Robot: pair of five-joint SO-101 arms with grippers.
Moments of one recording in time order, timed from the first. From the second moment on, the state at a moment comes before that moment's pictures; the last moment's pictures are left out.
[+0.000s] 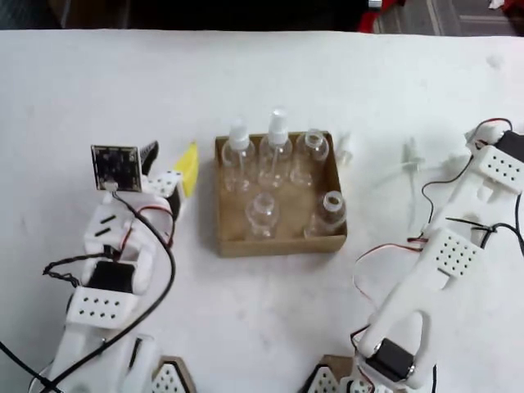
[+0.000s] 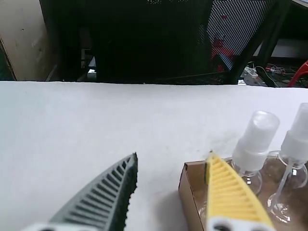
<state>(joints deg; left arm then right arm) 0.6 -58.0 75.3 9.9 6.8 30.7 75.7 -90.6 76.9 -30.4</state>
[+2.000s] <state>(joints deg) 0.9 -58.0 75.3 9.9 5.4 26.8 38.7 -91.2 97.3 -15.3</state>
